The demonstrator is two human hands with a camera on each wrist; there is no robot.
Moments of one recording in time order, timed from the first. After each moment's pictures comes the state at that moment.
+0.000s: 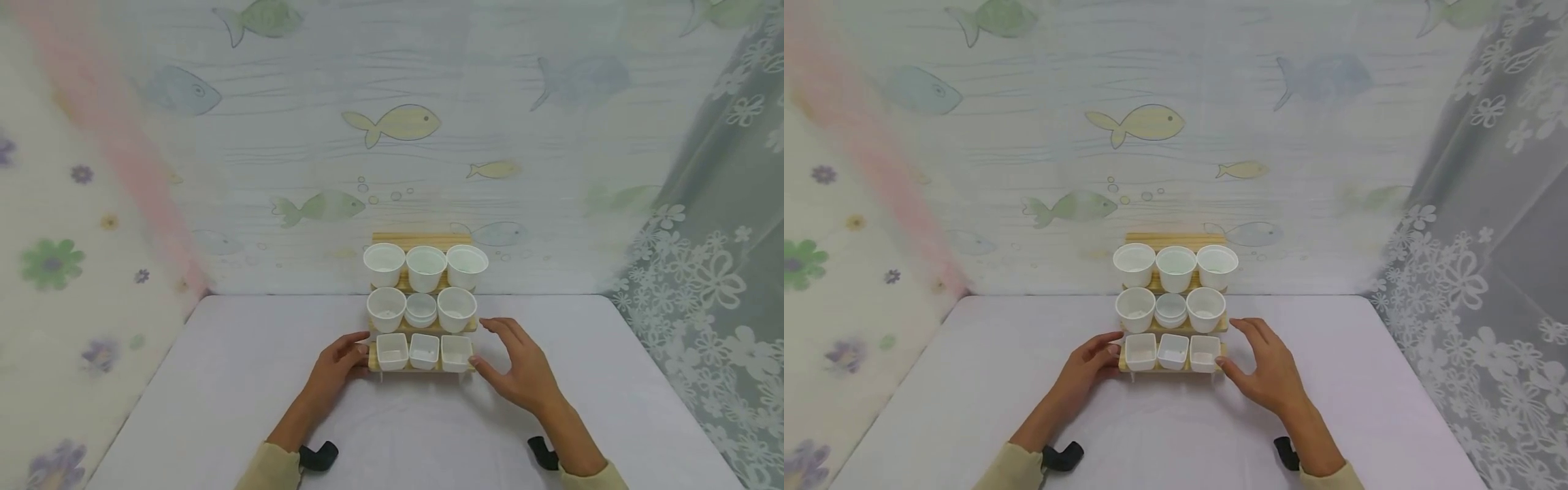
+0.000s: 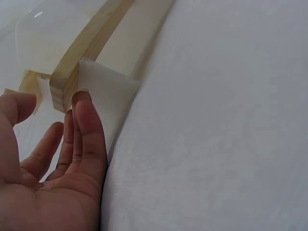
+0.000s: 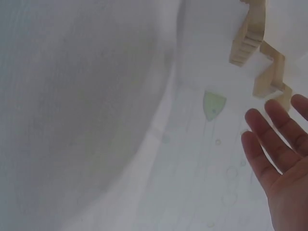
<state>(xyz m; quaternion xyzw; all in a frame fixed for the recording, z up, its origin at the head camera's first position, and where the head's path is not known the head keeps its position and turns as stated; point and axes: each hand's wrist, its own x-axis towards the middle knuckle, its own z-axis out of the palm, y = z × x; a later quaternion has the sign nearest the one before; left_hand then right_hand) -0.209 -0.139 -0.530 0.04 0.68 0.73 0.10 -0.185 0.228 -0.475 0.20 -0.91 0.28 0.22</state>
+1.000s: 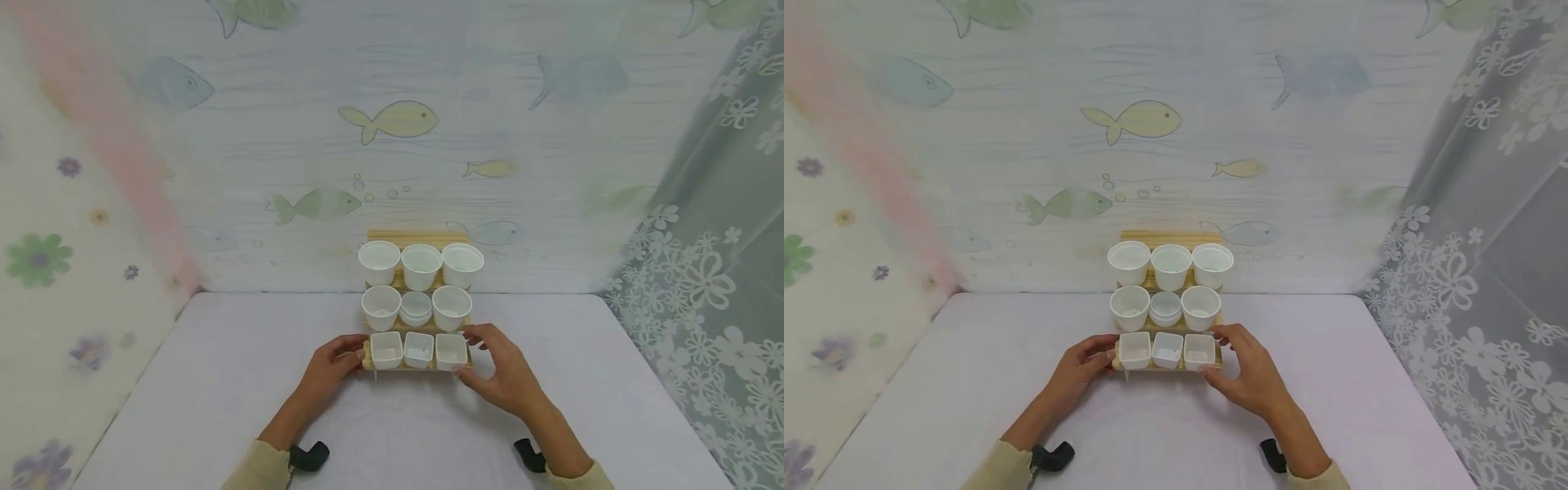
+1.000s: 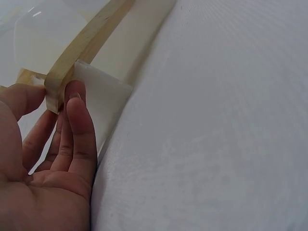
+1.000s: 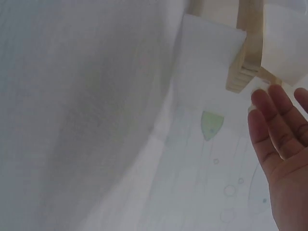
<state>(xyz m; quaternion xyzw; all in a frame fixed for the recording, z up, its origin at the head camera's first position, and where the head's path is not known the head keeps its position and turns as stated) -0.210 -0.142 -0.536 0.10 0.70 0.70 0.08 -0.186 0.219 -0.480 0.28 -0.88 0.34 0.20</state>
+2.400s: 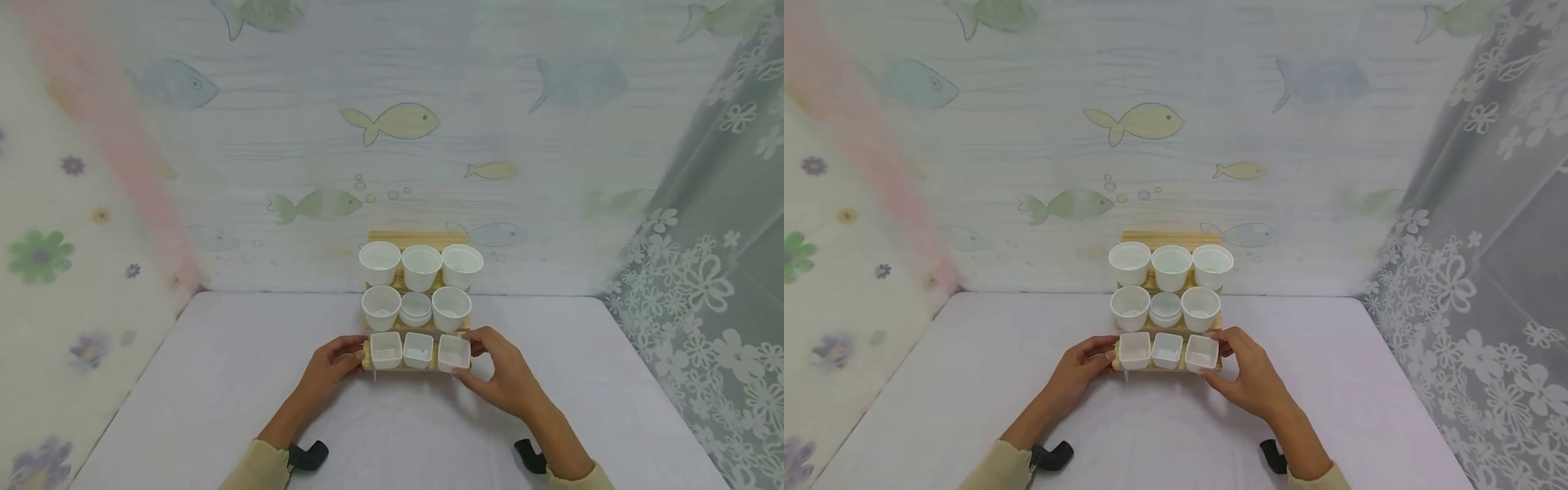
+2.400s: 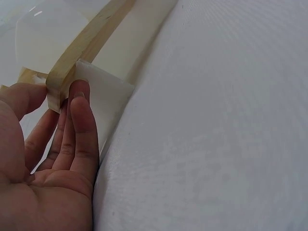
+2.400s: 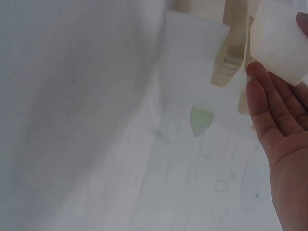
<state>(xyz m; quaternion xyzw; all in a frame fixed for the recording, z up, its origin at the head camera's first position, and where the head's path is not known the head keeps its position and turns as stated) -0.210 -0.144 -0.540 0.11 0.71 0.70 0.07 -0.183 0.218 -0.474 0.32 -0.85 0.35 0.21</state>
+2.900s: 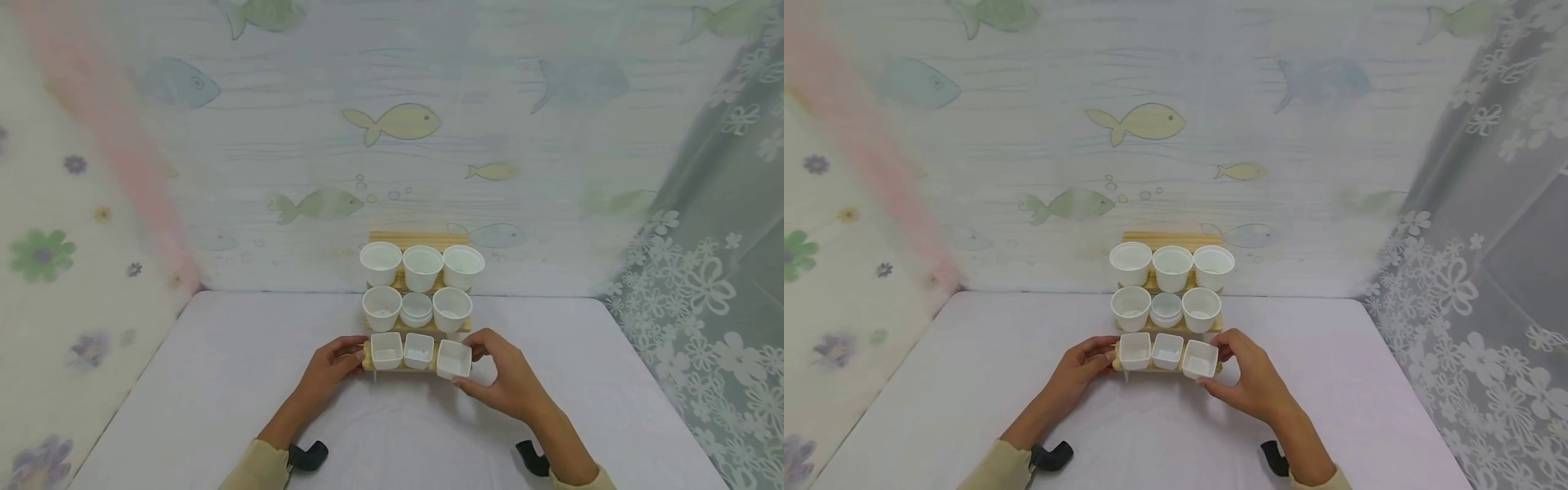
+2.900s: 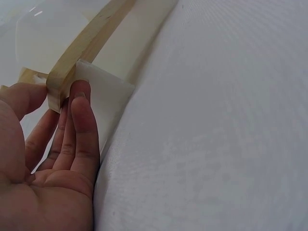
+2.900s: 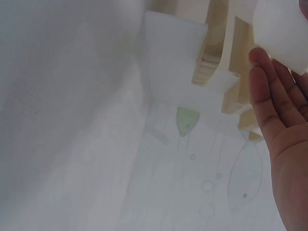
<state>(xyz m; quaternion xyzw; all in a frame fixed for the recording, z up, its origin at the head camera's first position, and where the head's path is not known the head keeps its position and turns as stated) -0.209 -0.145 -0.537 0.11 0.69 0.71 0.08 -0.176 0.217 -0.463 0.29 -0.87 0.36 0.15</state>
